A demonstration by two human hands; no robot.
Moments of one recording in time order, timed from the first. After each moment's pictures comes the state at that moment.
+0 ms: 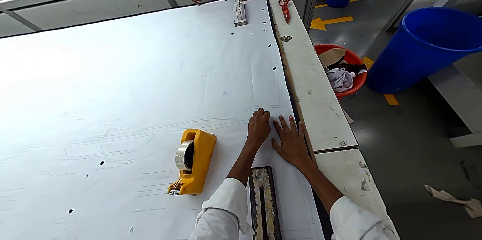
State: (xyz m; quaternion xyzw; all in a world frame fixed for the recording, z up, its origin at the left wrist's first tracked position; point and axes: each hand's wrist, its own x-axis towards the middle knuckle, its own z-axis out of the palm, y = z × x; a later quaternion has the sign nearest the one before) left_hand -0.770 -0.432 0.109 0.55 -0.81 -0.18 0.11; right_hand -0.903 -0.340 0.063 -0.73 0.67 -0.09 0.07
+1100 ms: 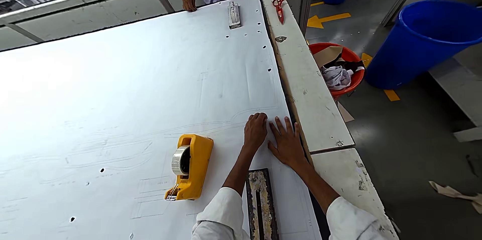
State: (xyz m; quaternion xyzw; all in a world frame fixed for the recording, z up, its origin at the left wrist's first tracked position) left_hand -0.771 -0.423 0.113 0.55 -0.79 -0.22 0.17; right_hand -0.902 -0.341 0.066 -0.73 0.67 -0.09 0.07
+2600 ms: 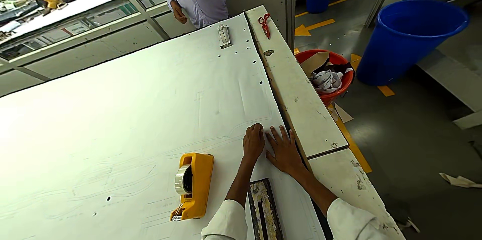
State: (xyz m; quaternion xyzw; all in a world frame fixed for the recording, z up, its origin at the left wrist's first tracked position) left_hand -0.775 -0.423 0.113 0.56 -0.78 -0.22 0.16; right_hand -0.899 -0.341 0.070 -0.72 0.67 -0.11 0.12
